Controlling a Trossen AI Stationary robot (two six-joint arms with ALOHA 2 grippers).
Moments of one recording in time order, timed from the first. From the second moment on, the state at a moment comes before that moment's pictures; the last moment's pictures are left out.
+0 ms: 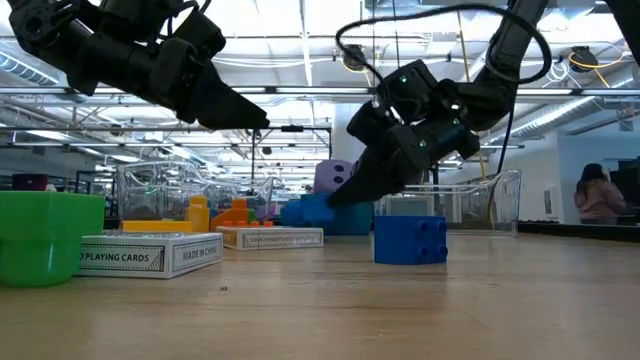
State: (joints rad) left arm -0.04 1.31 0.43 0.59 -0.12 0.07; right arm -0.23 1.85 0.75 0.59 -0.41 -0.06
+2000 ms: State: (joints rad) left arm -0.20 1.51 0.71 0.64 -0.44 0.86; right arm -0.27 1.63 0.75 0.81 -0.92 0.31
